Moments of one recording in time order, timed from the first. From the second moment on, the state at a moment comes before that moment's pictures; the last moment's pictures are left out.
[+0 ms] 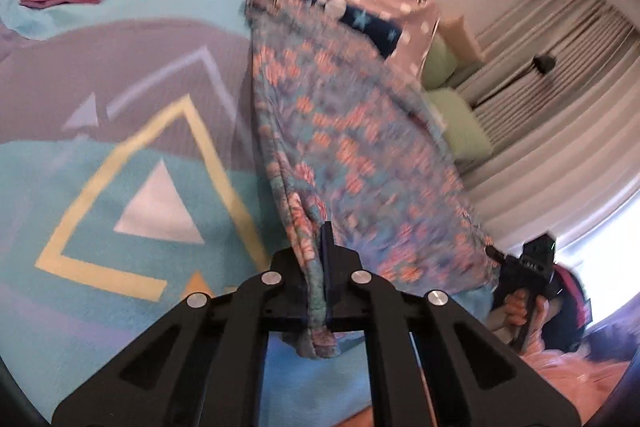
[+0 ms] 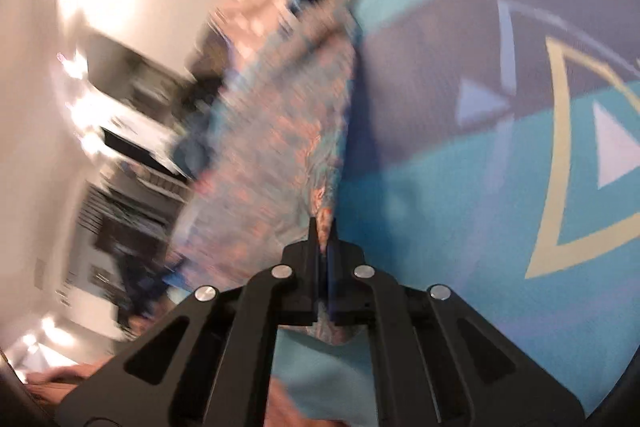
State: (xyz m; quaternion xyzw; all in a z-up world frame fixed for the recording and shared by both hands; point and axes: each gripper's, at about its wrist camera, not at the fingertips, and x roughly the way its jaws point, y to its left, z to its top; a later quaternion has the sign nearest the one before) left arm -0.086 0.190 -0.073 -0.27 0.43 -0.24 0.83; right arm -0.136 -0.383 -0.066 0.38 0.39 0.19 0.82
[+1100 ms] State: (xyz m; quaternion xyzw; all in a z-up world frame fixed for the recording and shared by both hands) left arm -0.111 0.183 0.035 -0.25 0.35 -0.26 0.86; right arm -0.165 -0.399 0.019 0.39 0.30 0.14 0.86
